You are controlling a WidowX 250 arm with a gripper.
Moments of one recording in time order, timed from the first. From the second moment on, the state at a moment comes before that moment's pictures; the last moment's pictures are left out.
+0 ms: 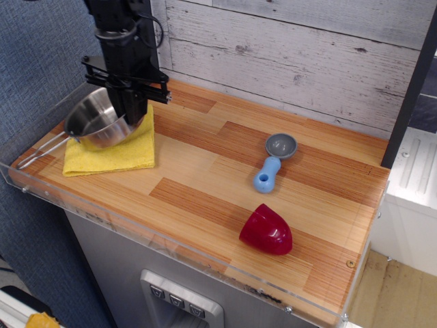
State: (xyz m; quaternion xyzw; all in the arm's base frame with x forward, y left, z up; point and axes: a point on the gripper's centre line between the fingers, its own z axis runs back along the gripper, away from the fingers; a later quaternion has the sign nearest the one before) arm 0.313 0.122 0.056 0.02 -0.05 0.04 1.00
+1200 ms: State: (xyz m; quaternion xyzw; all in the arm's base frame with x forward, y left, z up) arm 0.311 0.078 0.047 -0.07 -0.06 0.05 0.99
